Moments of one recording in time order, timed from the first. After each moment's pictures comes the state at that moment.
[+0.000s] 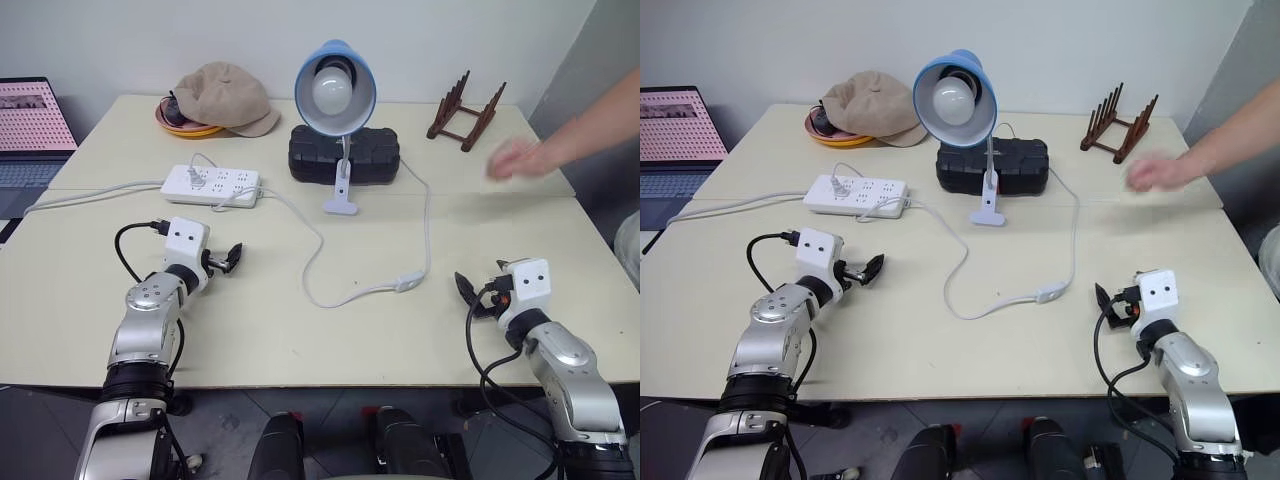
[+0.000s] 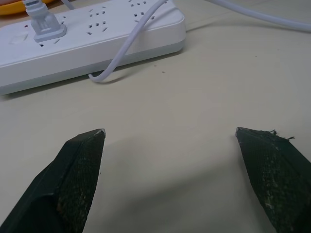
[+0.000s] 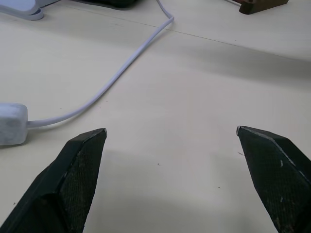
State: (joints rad) left arm -0.40 0.50 0.16 0.35 -0.12 0.21 -0.43; right arm 0.01 -0.39 -0.17 -0.23 0.18 0.34 0.33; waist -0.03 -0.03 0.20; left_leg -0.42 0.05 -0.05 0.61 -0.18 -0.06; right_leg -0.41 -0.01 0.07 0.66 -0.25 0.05
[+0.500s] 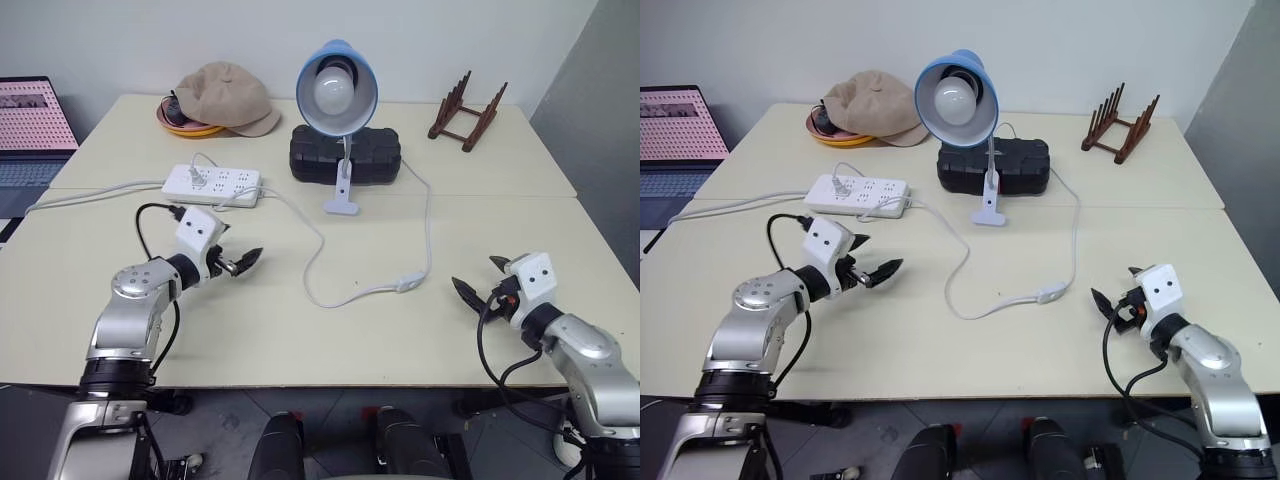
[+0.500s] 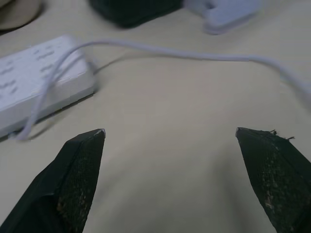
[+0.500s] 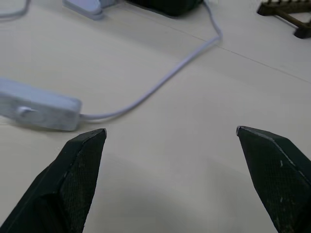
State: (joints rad) left arm -0.40 0.65 0.05 0.08 -0.22 0.36 -0.82; right arm -0.01 -0.57 -0.17 -0.26 0.28 0.35 0.60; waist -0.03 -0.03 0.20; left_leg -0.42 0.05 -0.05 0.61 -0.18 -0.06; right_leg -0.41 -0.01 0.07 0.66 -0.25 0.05
